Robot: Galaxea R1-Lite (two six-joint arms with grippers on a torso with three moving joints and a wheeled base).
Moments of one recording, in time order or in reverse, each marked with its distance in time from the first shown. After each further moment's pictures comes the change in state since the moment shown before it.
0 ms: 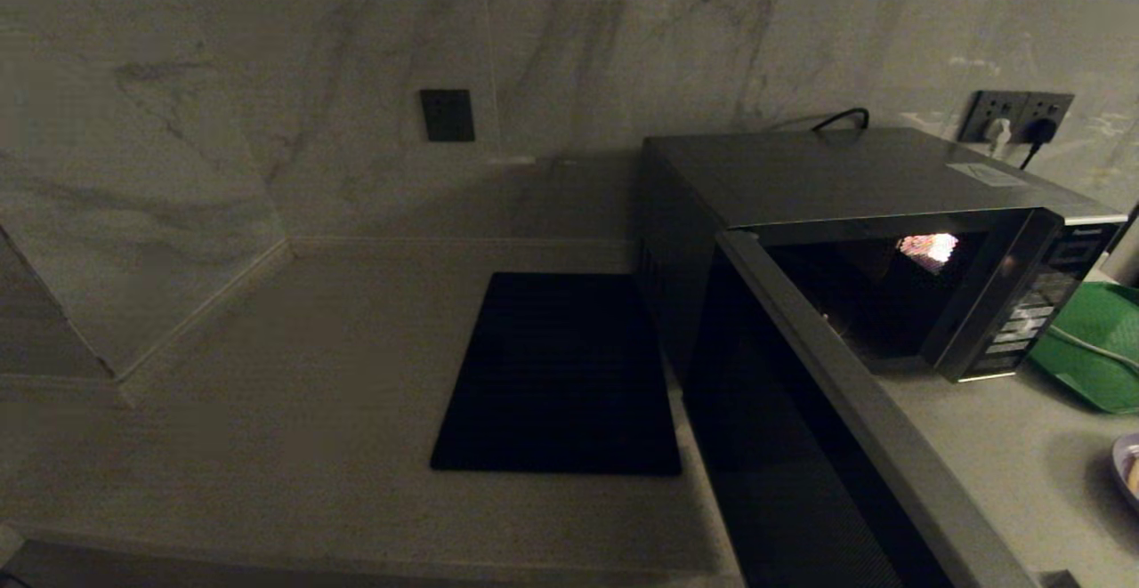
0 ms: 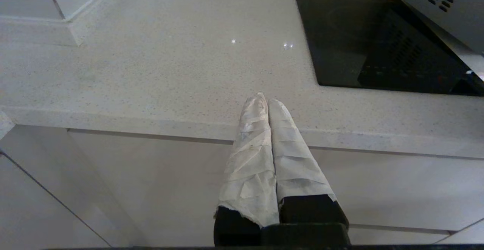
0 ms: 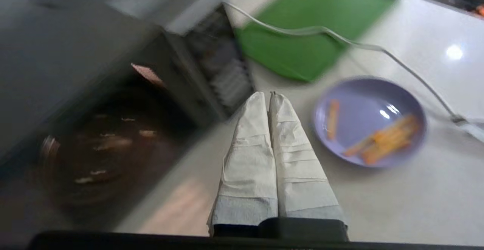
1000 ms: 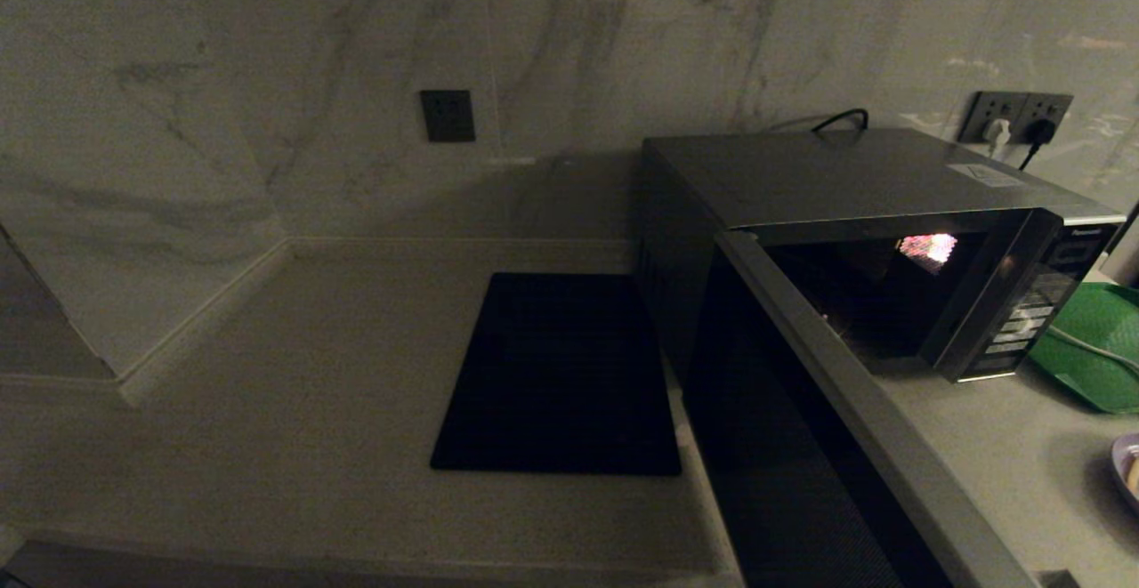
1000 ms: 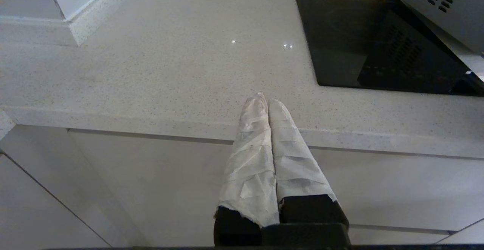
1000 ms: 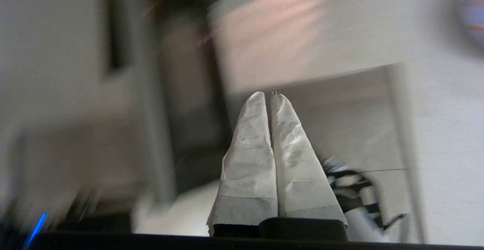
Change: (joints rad) left arm 0.000 0.000 0.000 0.000 0.000 0.000; right arm 0.953 0.122 -0.963 1.339 -0.071 0.350
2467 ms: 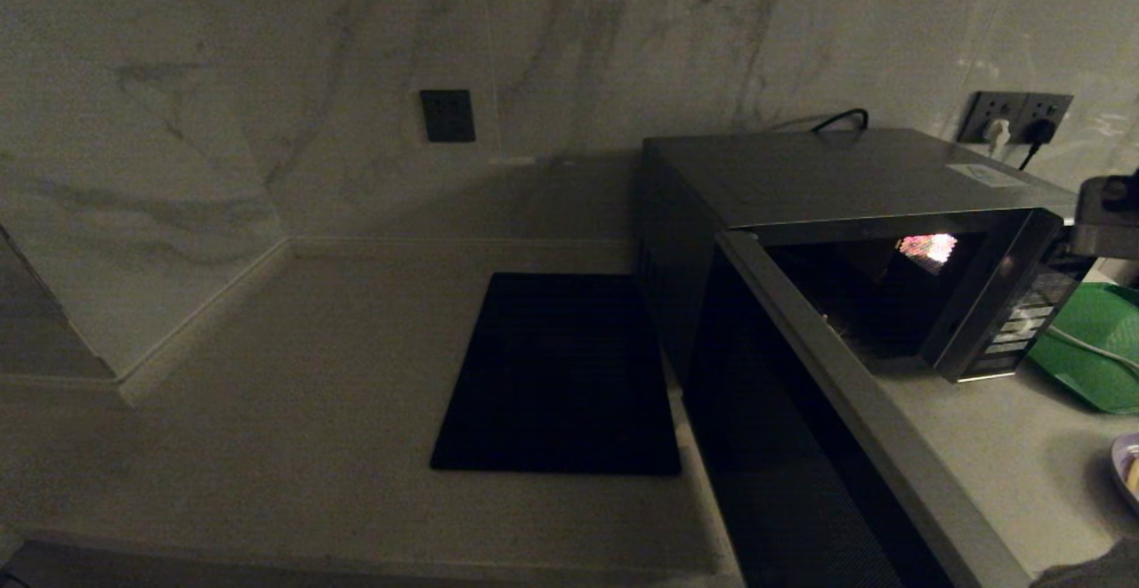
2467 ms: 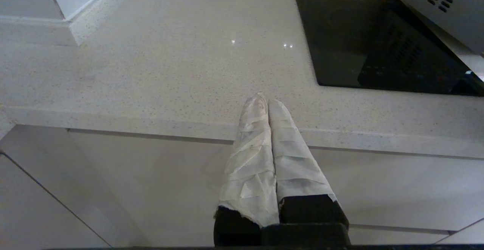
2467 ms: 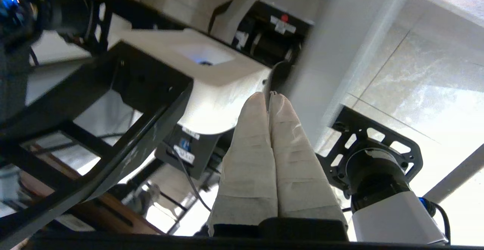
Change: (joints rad) left arm 0.000 0.000 0.000 0.000 0.000 0.000; right arm 0.539 0.383 -0.002 0.002 0.243 0.014
